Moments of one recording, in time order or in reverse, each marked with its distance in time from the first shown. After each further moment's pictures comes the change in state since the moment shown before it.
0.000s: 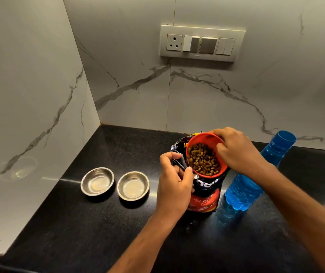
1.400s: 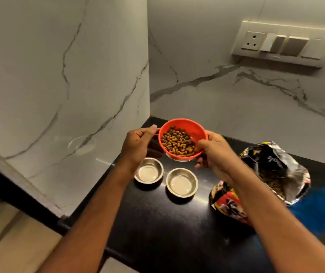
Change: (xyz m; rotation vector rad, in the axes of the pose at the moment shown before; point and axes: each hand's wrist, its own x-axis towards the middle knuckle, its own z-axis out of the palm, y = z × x) left_hand 0.060 -0.023 -0.214 -0.094 0.210 -0.141; right_hand 0.031 -0.171 0.095 1.070 -0.389 0.334
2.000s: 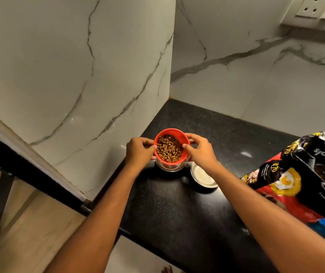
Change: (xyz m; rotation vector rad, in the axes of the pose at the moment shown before) left_hand 0.031 -0.111 -0.069 0.370 0.210 -0.194; right_hand 0.095 0.105 0.079 -0.334 0.025 -0.204
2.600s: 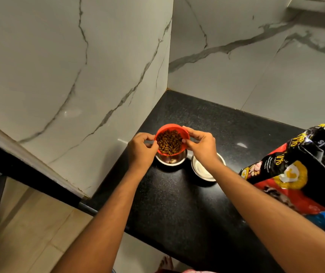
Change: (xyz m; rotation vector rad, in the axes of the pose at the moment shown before) left_hand 0.000 -0.026 0.015 0.106 0.150 0.250; right_hand 0.014 0.035 0.013 0.195 0.100 -0.059
